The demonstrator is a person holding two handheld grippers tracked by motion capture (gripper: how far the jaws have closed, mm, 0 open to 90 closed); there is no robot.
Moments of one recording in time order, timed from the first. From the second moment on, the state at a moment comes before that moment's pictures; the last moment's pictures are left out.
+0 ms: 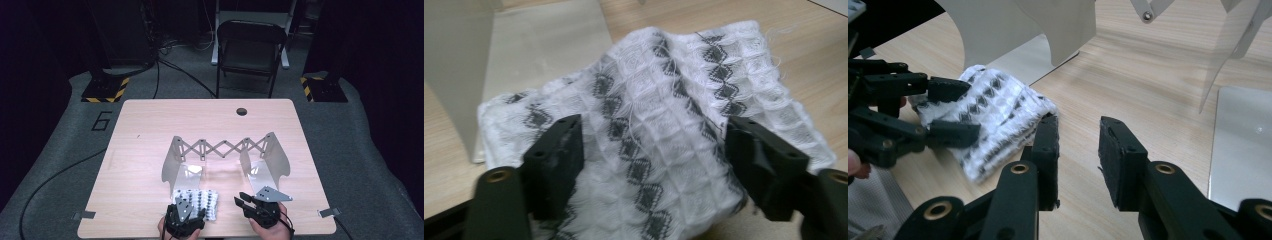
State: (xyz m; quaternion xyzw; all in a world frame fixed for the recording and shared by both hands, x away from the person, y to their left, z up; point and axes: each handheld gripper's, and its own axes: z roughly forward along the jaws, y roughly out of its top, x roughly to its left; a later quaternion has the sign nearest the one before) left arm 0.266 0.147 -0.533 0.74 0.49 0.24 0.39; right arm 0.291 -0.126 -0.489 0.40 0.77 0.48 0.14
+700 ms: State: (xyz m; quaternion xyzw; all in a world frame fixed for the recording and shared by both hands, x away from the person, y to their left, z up) left arm 0.289 0.157 -0.509 0.74 0.49 0.27 0.38; right arm 0.292 -0.149 -0.478 0.43 0.73 0.51 0.14
